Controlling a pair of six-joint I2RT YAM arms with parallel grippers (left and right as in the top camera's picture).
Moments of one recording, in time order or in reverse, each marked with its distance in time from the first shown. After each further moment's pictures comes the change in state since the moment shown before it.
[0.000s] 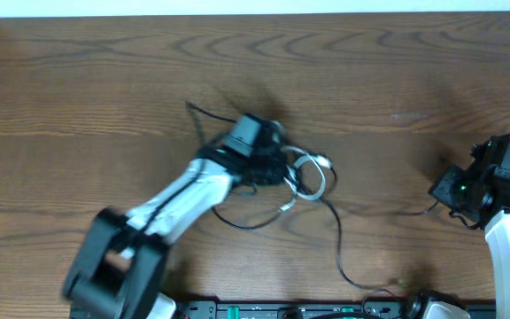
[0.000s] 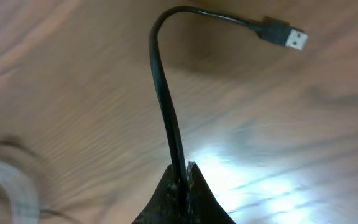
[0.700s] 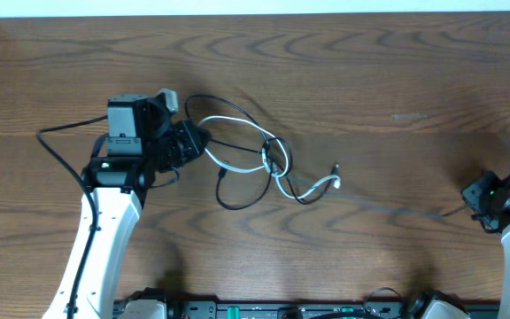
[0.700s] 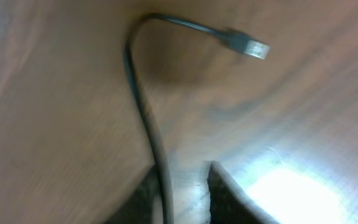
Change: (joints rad) left arm 0.459 -0.364 0.000 -0.183 0.116 0.000; right arm -0.181 0.000 0.000 0.033 0.066 0.097
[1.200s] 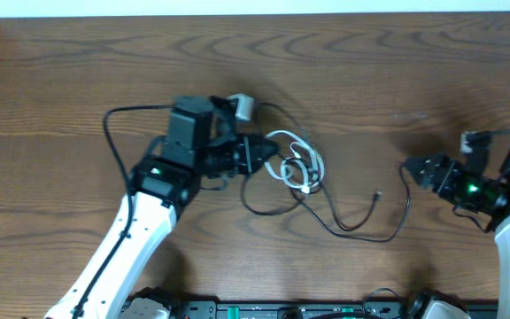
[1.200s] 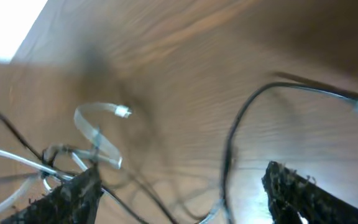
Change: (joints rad) left arm -0.341 0.000 0.000 0.192 0.154 -0.001; right arm 0.088 0.000 0.000 0.018 -0.698 -0.341
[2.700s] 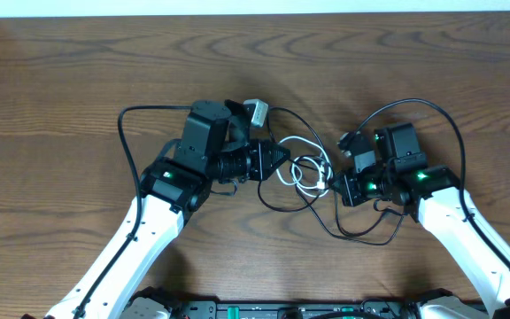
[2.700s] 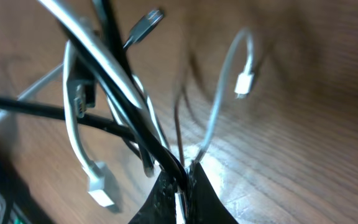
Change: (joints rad) left arm -0.067 0.002 0.000 -0.034 -0.063 -0.015; right arm 0.673 0.168 0.000 0.187 0.257 -0.037
